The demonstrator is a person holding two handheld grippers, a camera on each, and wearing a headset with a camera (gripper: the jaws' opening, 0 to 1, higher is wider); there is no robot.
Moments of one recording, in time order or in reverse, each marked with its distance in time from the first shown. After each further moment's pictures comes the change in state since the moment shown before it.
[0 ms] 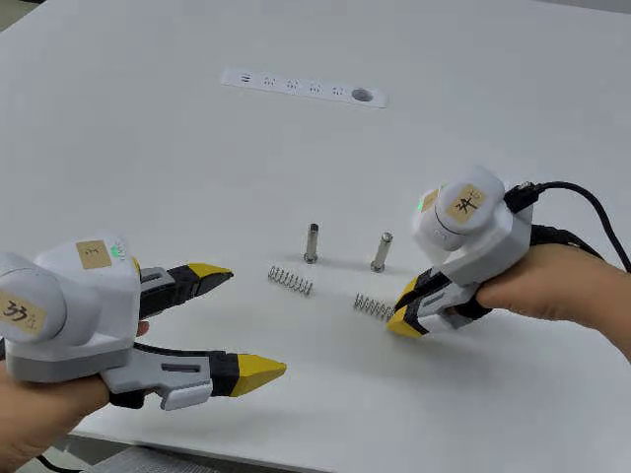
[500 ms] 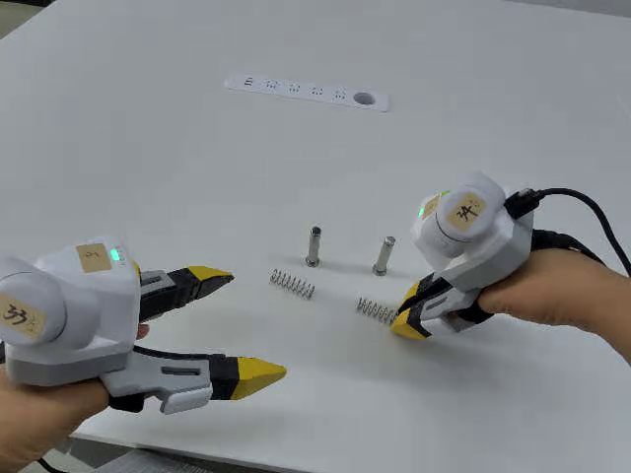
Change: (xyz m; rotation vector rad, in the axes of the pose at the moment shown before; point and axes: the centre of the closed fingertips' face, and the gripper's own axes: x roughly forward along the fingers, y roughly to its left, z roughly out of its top) left arm -0.002 0.001 0.002 0.001 -0.002 0.000; right arm -0.003 0.001 0.000 -0.017 0.003 -0.013
